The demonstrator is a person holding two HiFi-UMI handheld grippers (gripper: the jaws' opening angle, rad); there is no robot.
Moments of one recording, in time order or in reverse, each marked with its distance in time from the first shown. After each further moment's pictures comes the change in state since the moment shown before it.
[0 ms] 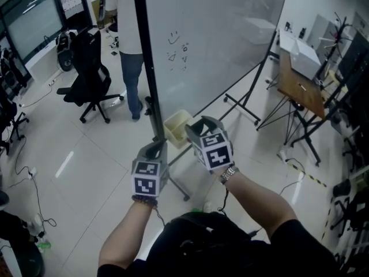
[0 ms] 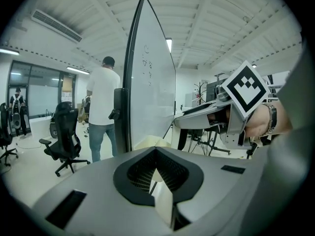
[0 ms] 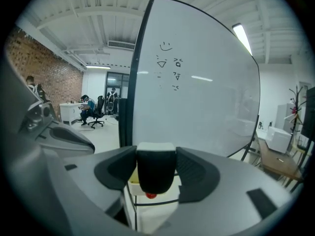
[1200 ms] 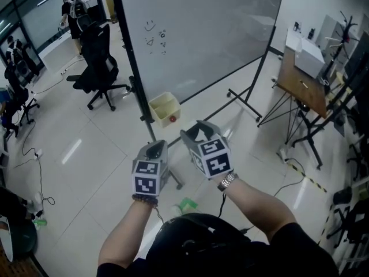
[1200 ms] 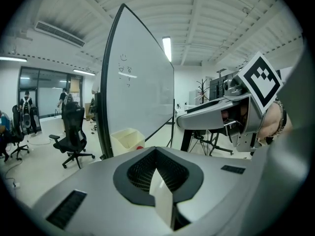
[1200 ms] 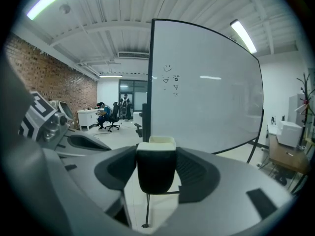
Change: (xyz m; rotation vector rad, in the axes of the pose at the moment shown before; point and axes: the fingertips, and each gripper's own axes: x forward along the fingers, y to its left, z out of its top) left arm -0.045 -0.129 -0.024 -0.019 0.020 0.094; right arm -0.131 -0.002 -0.046 0.010 -0.050 0.173
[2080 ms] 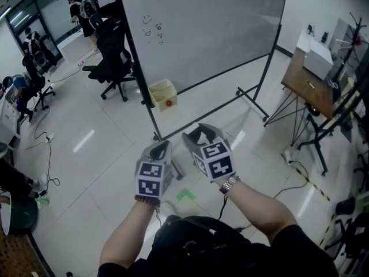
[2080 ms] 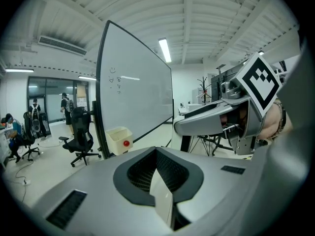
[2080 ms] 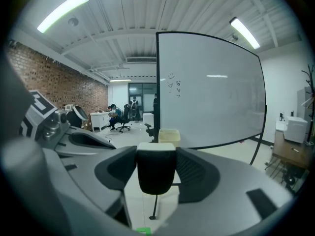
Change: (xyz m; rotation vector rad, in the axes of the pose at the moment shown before) left arm -0.058 -0.108 -0.018 0.025 -0.012 0.094; right arm -0.106 0.004 -0.044 -0.003 -0.017 0.118
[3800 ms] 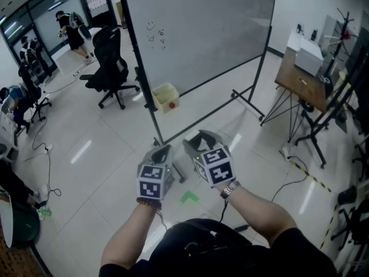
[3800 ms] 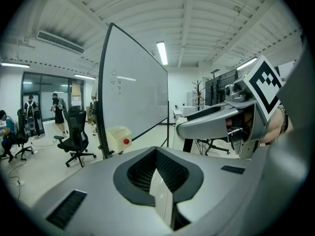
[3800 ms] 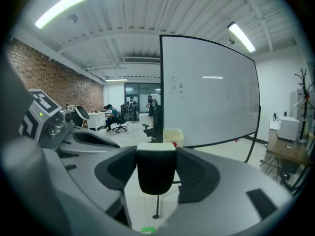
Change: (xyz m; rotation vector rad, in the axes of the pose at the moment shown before) left arm -0.041 0.013 -0.008 -0.004 -0.011 -0.076; right arm -0.019 0.050 -0.001 0.016 -0.001 -0.059
